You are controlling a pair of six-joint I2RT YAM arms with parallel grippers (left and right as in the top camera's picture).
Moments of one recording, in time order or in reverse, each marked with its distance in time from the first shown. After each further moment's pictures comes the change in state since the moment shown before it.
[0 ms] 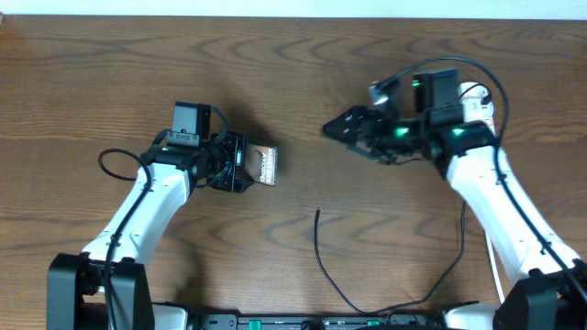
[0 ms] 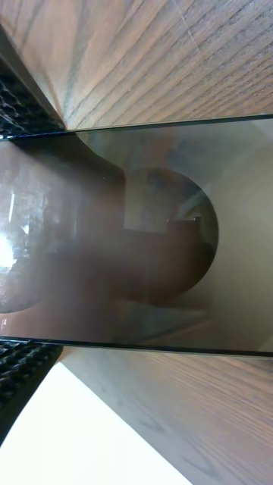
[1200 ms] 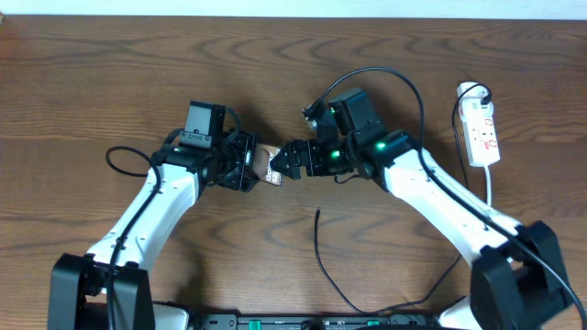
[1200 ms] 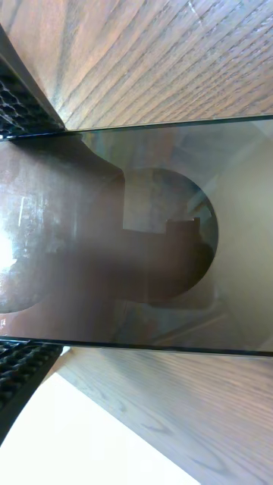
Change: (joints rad) left arm -0.057 -0.005 0.011 0.023 -0.067 -0.008; right arm 0.280 0.140 0.000 0.108 0.246 -0.079
